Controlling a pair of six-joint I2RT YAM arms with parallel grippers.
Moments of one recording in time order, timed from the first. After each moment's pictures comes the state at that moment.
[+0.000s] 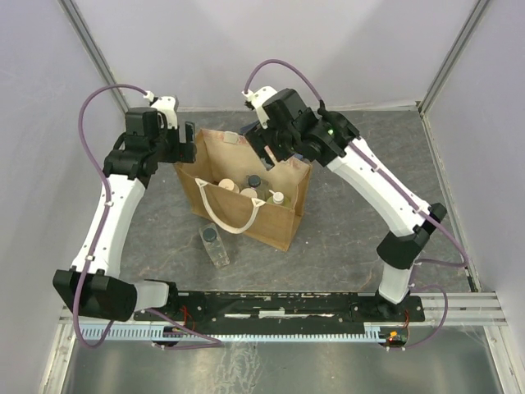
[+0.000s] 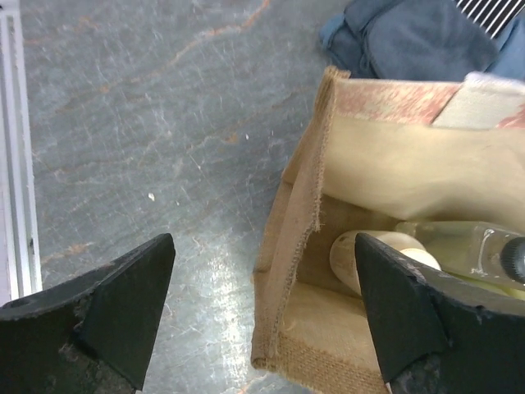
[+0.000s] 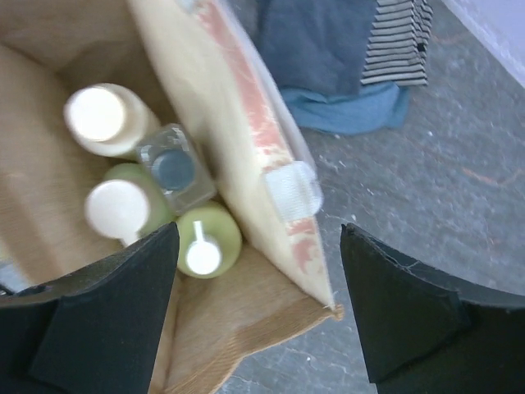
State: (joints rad) left arm -0.12 1.29 1.37 -0.69 0.02 0.02; right arm 0.86 1.82 2.24 -1.12 0.25 0.01
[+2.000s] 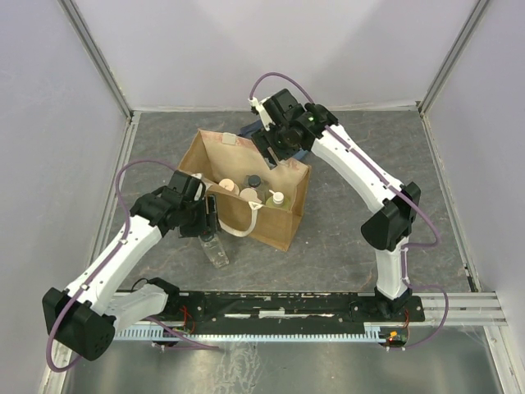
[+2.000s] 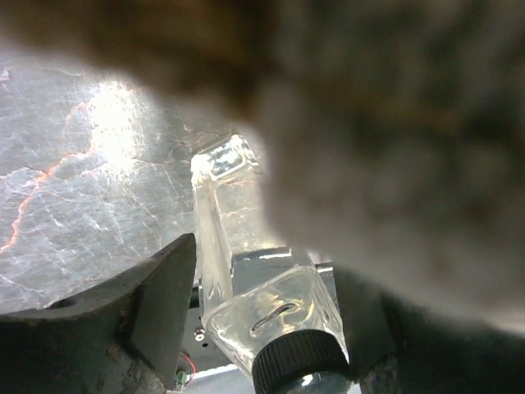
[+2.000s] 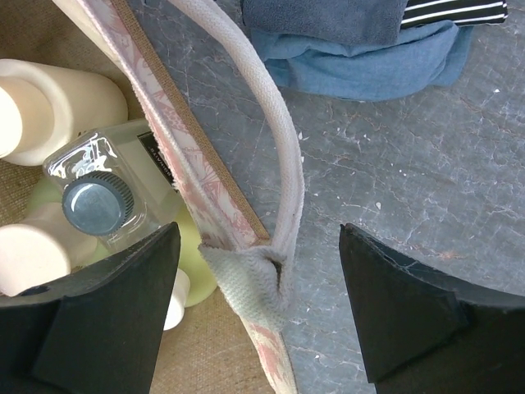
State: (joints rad) left arm -0.44 1.04 0.92 -0.98 0.06 -0.51; right arm 0.70 1.99 2.18 -1.12 0.12 0.02
